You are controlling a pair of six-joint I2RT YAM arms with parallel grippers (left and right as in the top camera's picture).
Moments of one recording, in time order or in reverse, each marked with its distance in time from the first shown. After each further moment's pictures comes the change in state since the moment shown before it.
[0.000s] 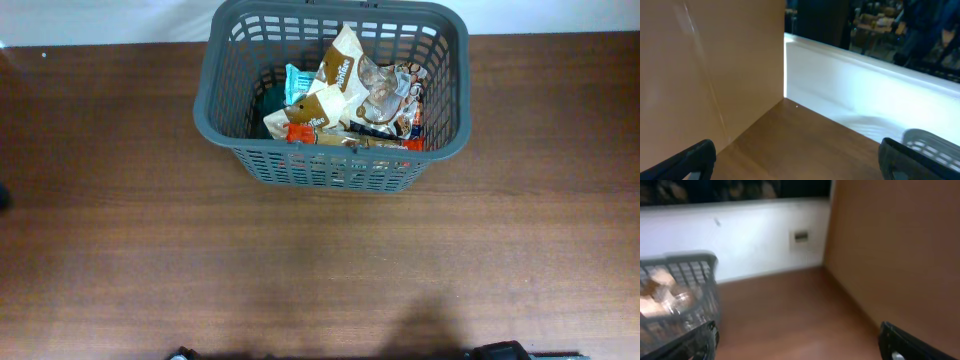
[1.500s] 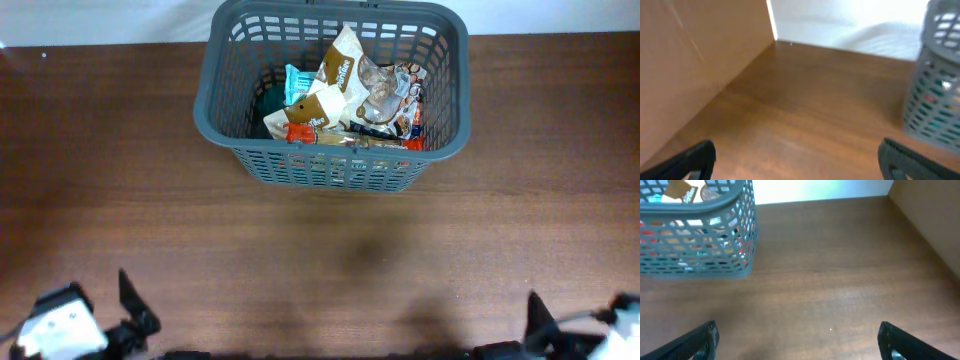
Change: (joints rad) left arm -0.768 -0.956 -1.456 0.294 -0.649 -0.066; right arm -0.020 -0.402 -0.892 0.253 -0.306 0.048
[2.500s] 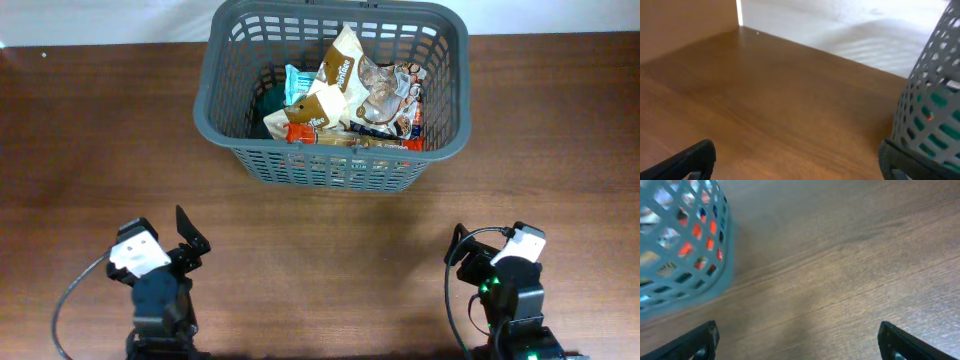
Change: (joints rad) left arm -0.008 0.007 -0.884 1.008 0.034 -0.149; right arm -0.001 0.010 -1.062 1.004 0.002 0.333
